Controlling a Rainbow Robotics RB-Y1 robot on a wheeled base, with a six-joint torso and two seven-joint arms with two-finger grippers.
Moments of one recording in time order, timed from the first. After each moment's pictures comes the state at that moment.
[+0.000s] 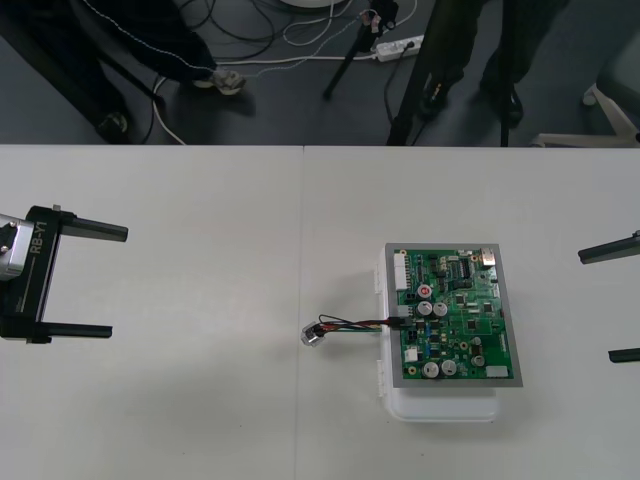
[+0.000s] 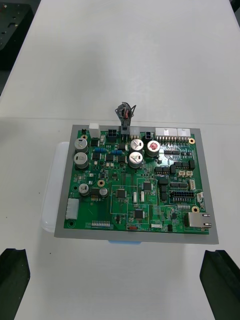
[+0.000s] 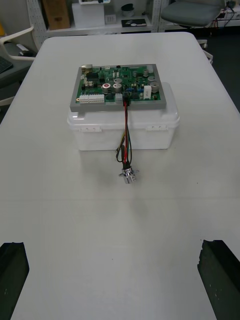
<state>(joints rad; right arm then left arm) 0.07 -1.01 -0.34 -1.96 1.24 -1.56 -0.13 0.07 1.24 0.04 -1.94 -0.91 -1.16 -0.09</state>
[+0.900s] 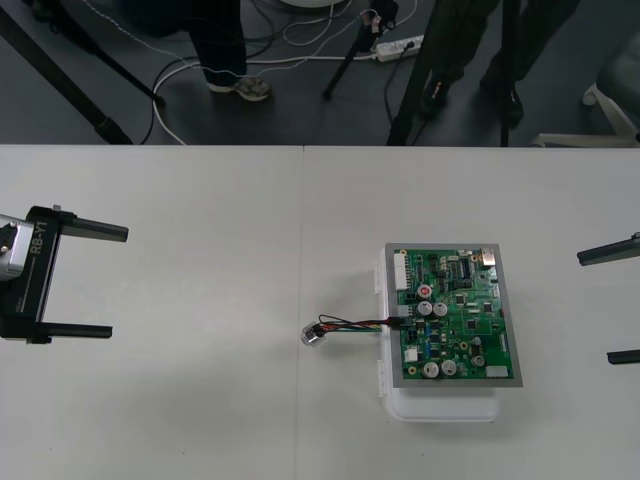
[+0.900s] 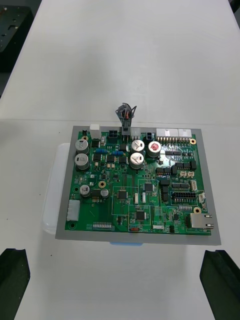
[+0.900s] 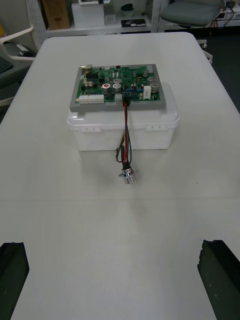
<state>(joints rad) 0.07 -1.01 -0.34 -1.96 1.24 -1.56 -0.13 0.07 1.24 0.04 -1.94 -0.91 -1.16 -0.09</state>
